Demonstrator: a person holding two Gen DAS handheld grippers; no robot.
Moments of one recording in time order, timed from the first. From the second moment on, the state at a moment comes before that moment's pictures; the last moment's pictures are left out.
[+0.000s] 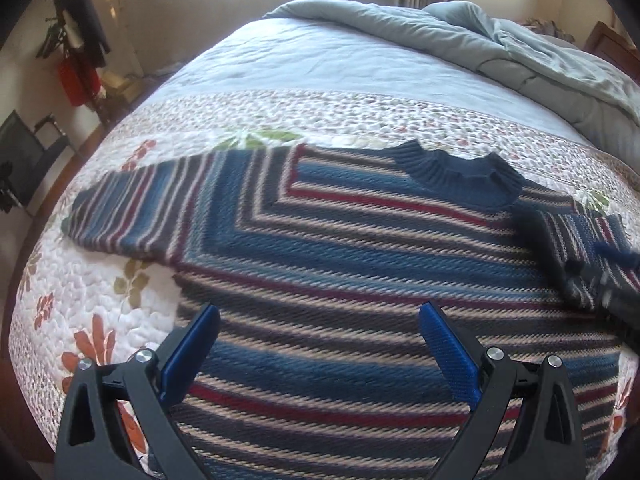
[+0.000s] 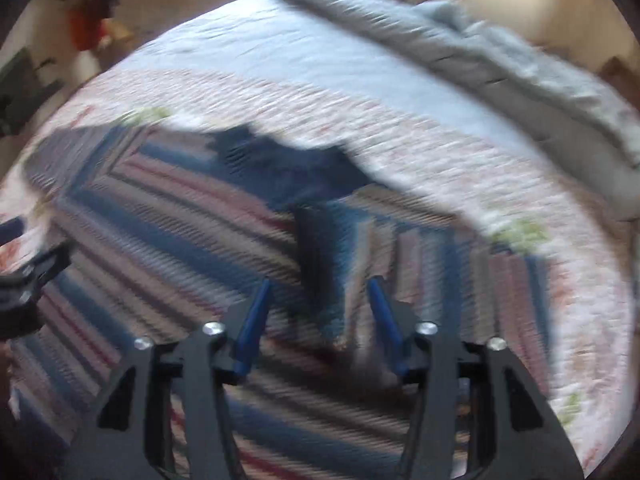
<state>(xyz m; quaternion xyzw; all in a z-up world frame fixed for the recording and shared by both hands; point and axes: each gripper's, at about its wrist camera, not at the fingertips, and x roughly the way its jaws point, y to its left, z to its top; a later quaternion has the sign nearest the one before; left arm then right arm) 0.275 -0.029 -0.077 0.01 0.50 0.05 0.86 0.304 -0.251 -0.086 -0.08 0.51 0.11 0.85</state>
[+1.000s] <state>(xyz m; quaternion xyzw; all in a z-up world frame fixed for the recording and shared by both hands) 0.358 -0.162 -0.153 -0.23 0.63 -0.15 0.72 0.169 -0.368 -0.113 0.02 0.51 0.11 0.85</state>
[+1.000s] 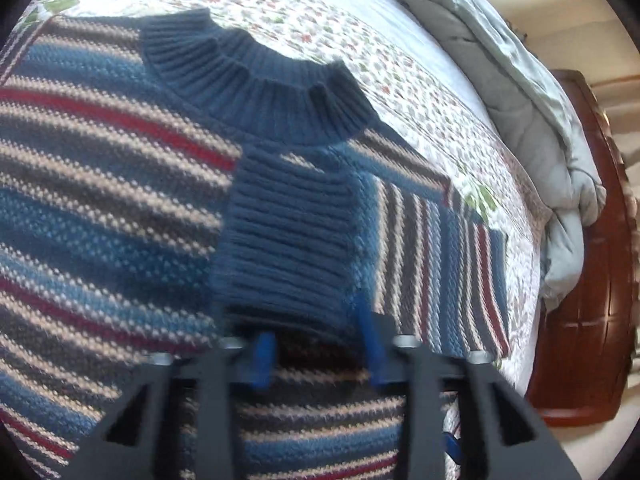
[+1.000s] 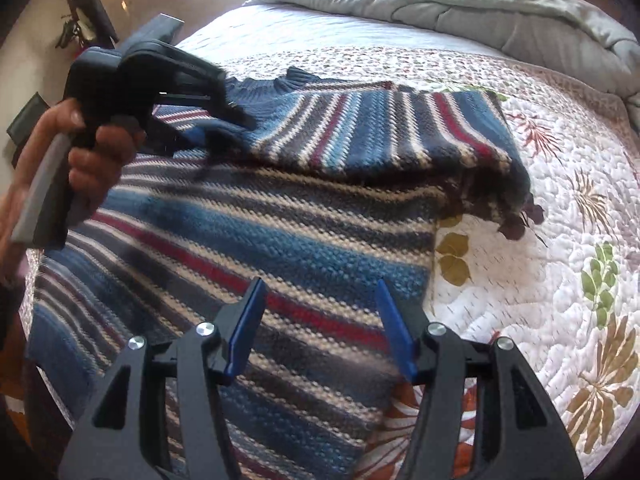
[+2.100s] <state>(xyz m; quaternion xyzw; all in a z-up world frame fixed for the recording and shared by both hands) 0.371 -0.014 -0.149 -0.22 0.53 -0.05 0.82 0.274 -0.393 -0.134 0.03 0.54 0.00 0.84</state>
